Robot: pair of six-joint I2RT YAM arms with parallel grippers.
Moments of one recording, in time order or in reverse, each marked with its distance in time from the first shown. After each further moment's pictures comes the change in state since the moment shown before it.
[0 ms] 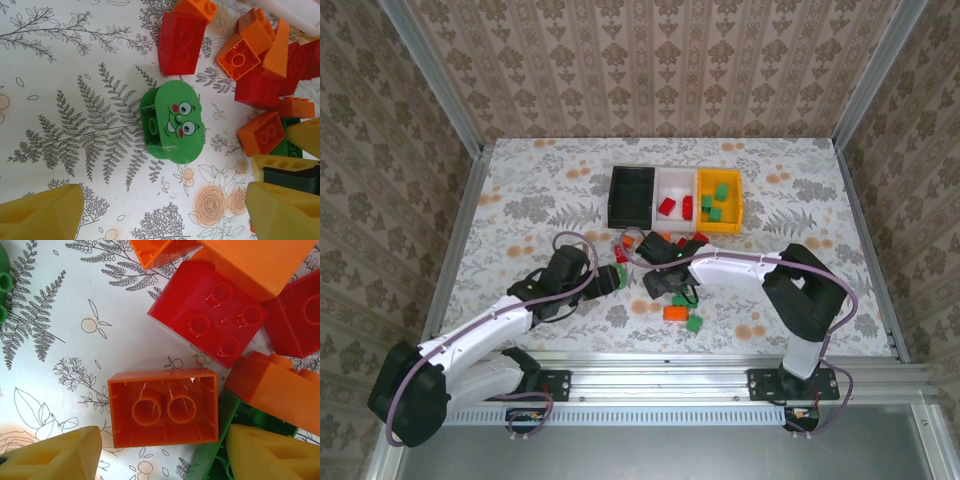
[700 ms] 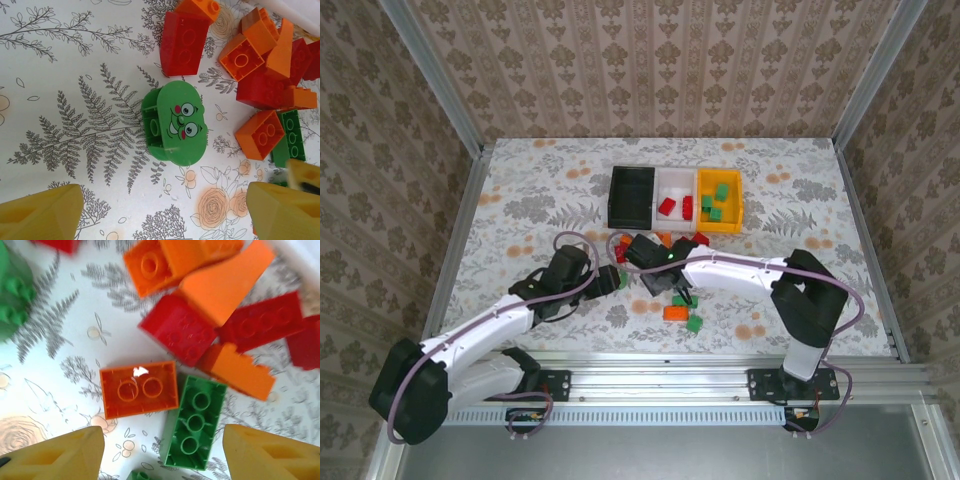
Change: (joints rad) left arm 0.000 0.023 0.000 0.010 -0.003 0.000; right arm 0.086 -0.035 0.121 -0.164 0.214 -0.055
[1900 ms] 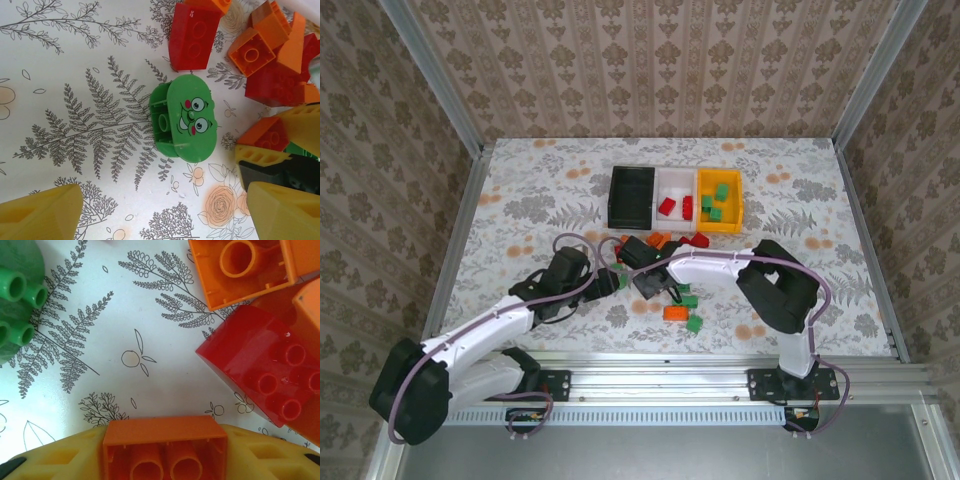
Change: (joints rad) left arm 0.006 -0.004 -0.017 0.001 0.004 0.000; right arm -0.023 0.174 0.013 0.124 -0.128 -0.057
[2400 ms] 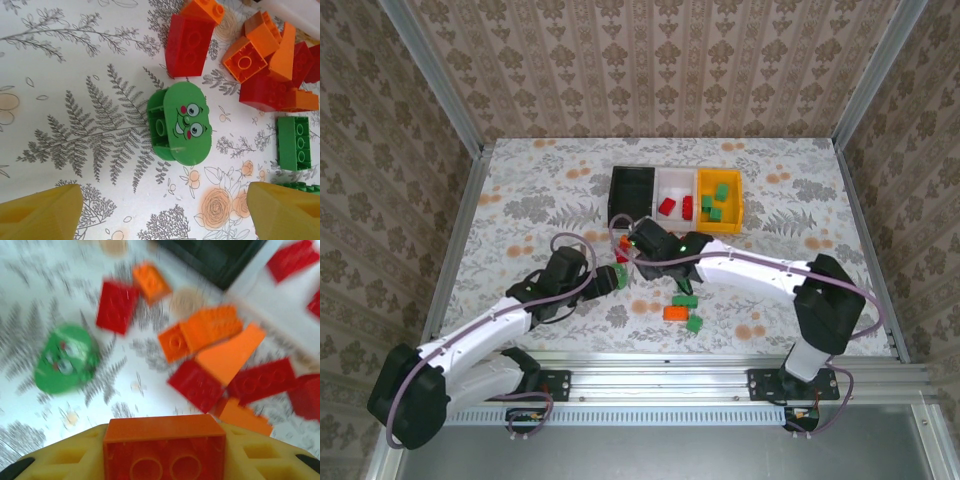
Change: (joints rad) left arm 0.009 -0.031 0.000 -0.004 -0.011 0.000; right arm -0.016 -0.262 0.012 0.008 0.039 -0.005
